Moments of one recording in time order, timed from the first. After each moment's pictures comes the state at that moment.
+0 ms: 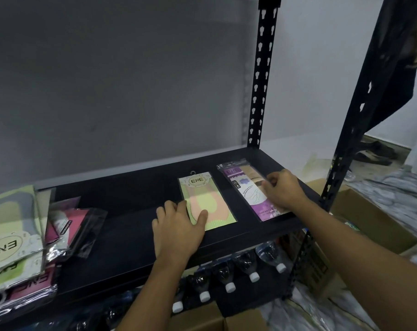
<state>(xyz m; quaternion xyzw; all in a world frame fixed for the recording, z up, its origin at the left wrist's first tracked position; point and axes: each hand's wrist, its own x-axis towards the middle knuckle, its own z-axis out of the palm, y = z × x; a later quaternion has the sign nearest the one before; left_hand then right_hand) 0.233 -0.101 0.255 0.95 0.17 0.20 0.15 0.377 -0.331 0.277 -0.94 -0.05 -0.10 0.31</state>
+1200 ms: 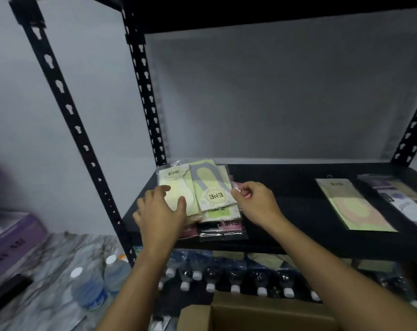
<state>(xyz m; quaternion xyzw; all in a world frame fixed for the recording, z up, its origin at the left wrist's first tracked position) -0.014 0.155 0.322 0.81 0.40 0.36 0.21 0.135 0.012 0.325 -0.82 -0.30 0.00 0.48</state>
